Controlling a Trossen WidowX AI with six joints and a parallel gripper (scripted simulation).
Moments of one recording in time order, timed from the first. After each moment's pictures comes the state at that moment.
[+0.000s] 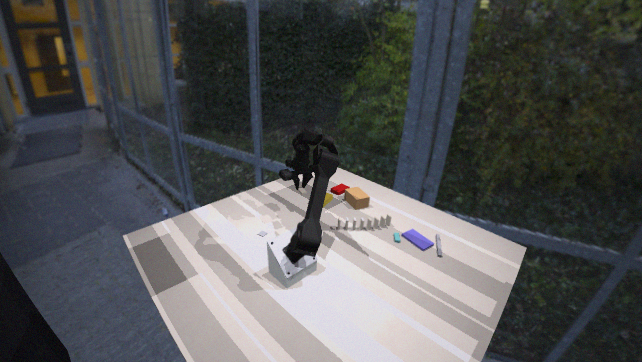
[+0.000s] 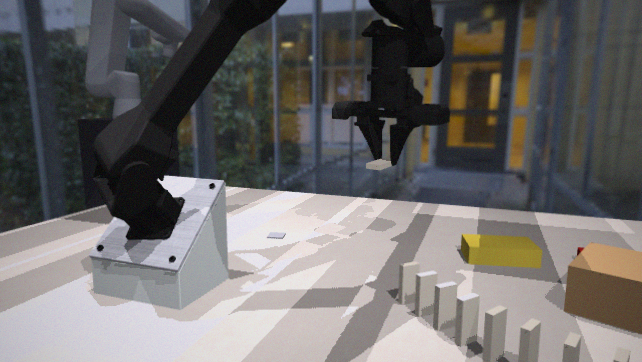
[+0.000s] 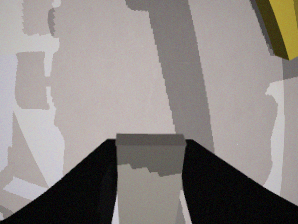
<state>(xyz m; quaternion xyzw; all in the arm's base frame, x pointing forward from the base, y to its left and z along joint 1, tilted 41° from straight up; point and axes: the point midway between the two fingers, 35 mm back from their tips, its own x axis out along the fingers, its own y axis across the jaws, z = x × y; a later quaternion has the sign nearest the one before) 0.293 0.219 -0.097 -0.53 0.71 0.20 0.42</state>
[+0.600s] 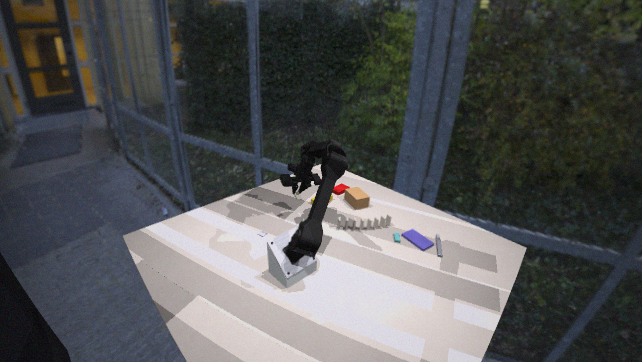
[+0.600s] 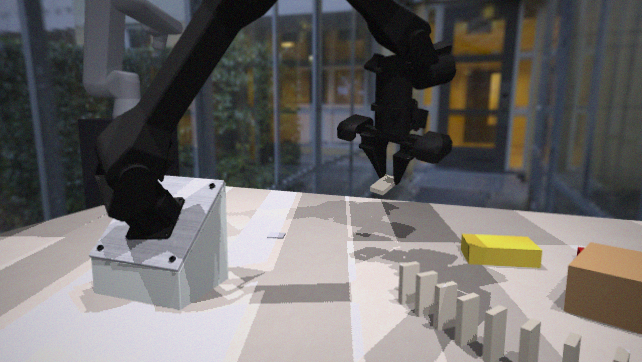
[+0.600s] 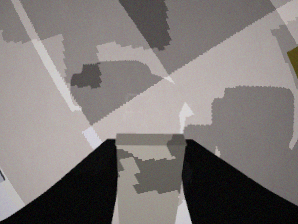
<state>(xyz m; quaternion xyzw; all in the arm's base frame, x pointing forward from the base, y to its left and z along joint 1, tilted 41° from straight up) 0.297 0.211 -0.138 -0.45 0.69 0.28 0.49</state>
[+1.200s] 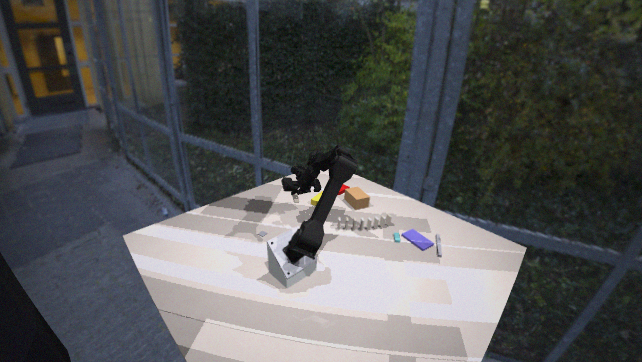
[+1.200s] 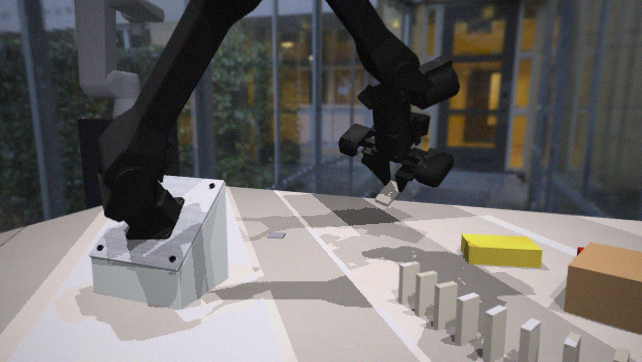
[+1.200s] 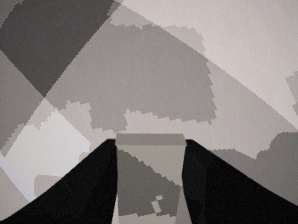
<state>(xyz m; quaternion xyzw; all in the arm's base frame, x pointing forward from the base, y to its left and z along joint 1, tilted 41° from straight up) 0.301 0.205 -0.159 -0.38 0.64 0.35 0.57</state>
